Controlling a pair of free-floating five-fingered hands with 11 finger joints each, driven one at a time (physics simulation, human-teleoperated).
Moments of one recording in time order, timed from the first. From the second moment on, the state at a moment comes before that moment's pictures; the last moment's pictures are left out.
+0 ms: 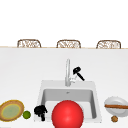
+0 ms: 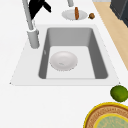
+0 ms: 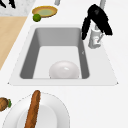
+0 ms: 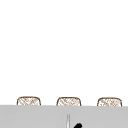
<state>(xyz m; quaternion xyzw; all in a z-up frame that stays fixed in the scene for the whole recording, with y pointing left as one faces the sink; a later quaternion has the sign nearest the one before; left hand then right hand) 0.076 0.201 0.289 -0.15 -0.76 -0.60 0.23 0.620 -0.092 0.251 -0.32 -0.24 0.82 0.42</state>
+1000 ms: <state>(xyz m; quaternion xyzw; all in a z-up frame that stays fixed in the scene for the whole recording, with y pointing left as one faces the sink) 0.076 0.201 0.289 -0.15 -0.76 -0.60 0.23 0.633 -0.117 0.243 -0.19 -0.29 0.84 0.41</state>
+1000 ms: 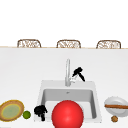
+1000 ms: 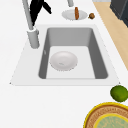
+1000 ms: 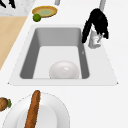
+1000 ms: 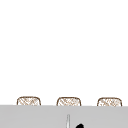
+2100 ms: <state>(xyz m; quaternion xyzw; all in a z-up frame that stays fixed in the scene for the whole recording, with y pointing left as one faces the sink) 0.076 0.201 0.289 -0.15 -0.76 -0.60 0.23 0.676 -0.118 0.217 -0.18 -0.31 0.82 0.45</state>
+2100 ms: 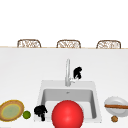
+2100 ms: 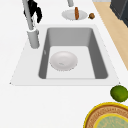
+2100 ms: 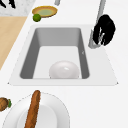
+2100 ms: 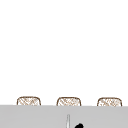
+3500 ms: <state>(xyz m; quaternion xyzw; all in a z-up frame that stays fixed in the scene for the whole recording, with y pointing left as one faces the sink) 0.076 0.201 0.289 -0.15 -0.76 -0.60 0.23 0.704 -0.108 0.212 -0.15 -0.28 0.81 0.50</state>
